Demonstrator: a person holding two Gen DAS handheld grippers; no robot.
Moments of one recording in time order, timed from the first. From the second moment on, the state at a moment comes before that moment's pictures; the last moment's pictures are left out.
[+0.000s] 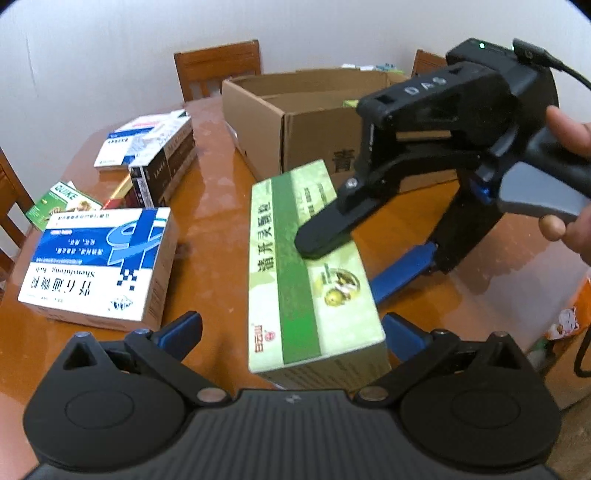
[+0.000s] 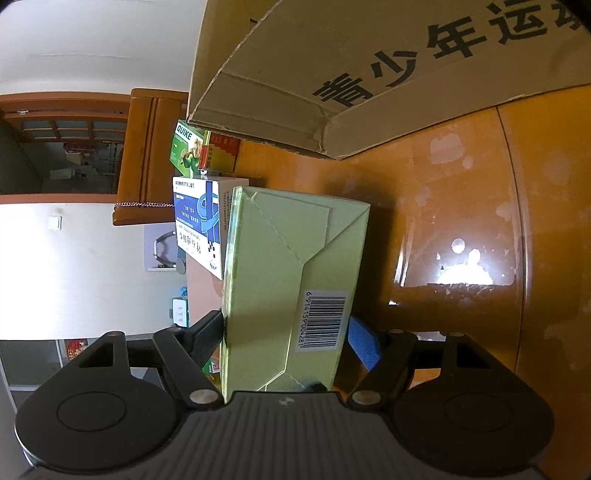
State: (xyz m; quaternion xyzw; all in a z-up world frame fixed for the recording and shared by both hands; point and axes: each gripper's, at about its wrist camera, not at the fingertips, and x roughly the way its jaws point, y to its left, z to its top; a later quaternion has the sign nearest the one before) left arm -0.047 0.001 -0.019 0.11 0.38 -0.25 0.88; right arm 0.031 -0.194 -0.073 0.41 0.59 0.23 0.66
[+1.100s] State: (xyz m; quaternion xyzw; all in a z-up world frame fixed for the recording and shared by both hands) left arm -0.029 0.003 -0.017 0.12 0.37 -0.32 0.86; right arm 0.067 -0.126 0.024 0.09 0.68 0.09 0.72
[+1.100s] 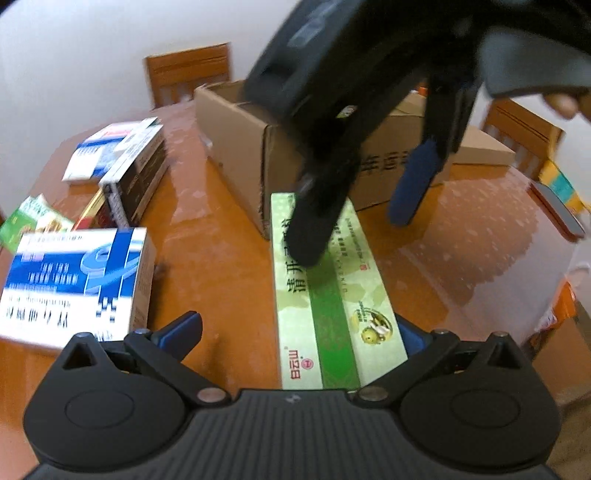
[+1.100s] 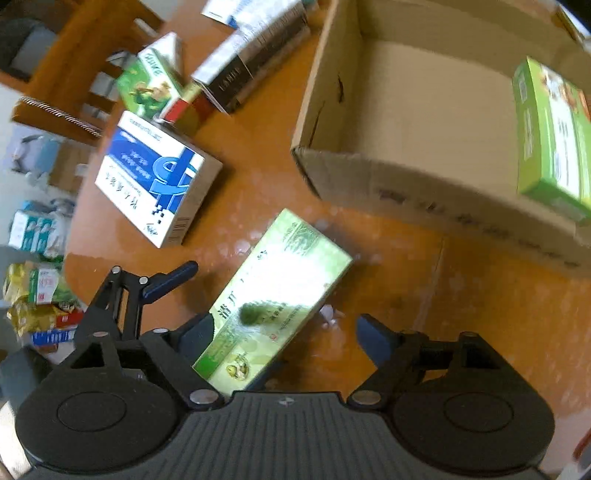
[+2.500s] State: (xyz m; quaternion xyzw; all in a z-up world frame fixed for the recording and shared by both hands) left arm -0.027 0.064 -0.013 0.22 0.30 -0.57 0.73; right arm -0.045 -0.169 -0.024 0.51 0.50 -0.04 0.70
